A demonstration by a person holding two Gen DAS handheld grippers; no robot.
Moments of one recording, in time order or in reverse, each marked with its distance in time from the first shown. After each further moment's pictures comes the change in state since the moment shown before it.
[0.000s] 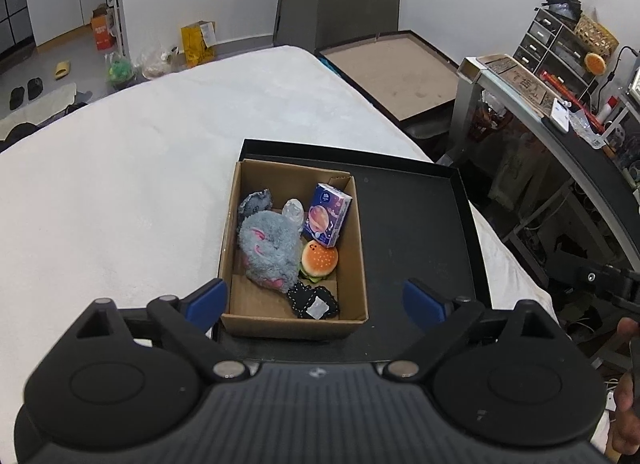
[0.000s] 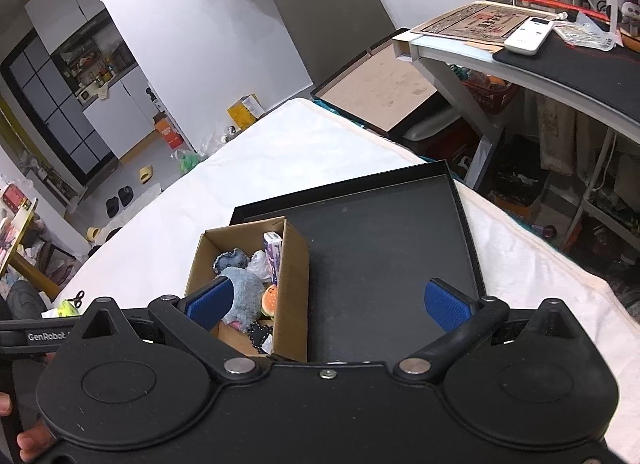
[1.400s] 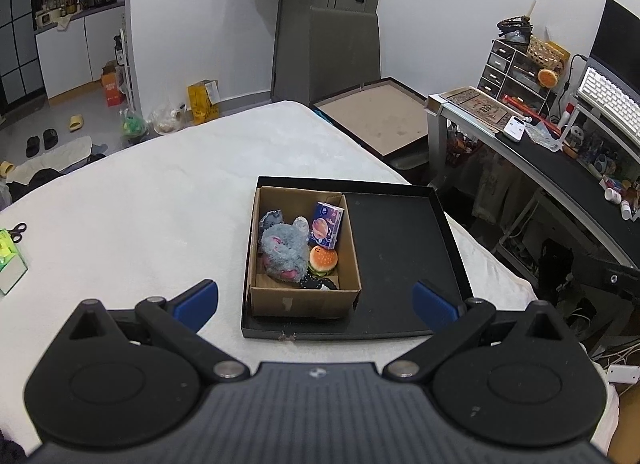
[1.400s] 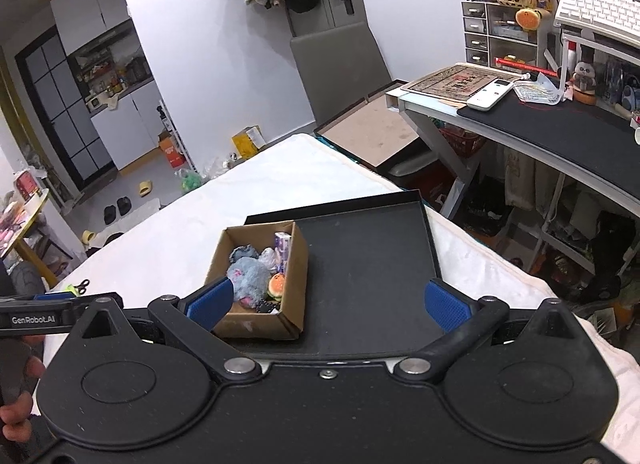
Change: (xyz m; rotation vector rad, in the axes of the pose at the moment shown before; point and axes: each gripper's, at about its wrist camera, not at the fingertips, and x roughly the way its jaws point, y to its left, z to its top) left arm -0.116 -0.003 -0.070 0.072 -0.176 0.016; right arm -0.112 0.028 -0.049 -0.083 -0.130 -0.054
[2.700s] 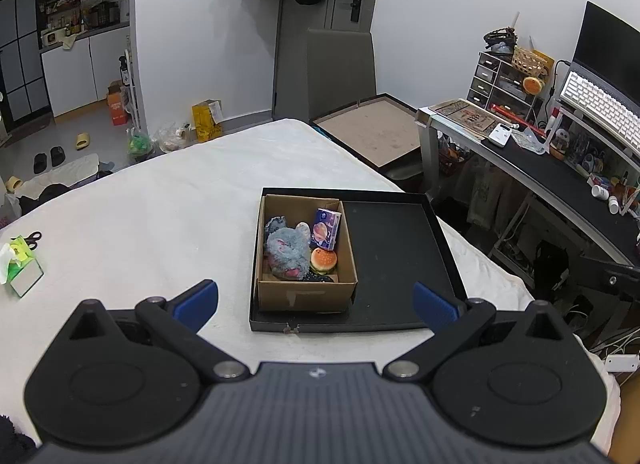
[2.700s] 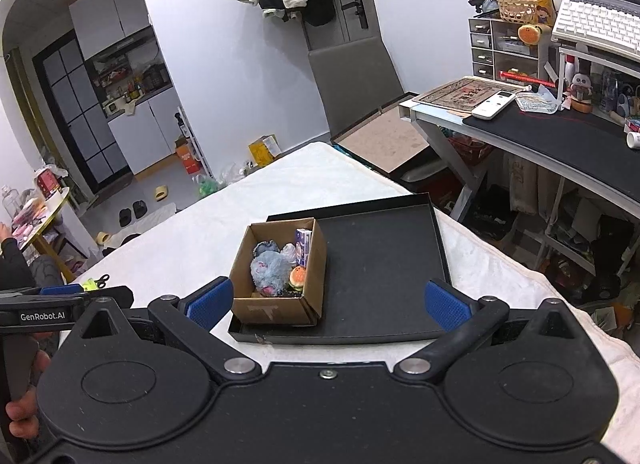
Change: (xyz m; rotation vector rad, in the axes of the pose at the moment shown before) left arm -0.046 -0.003 -0.025 0.022 -0.062 0.008; right arm -0.041 0.012 -0.023 -0.017 -0.040 0.029
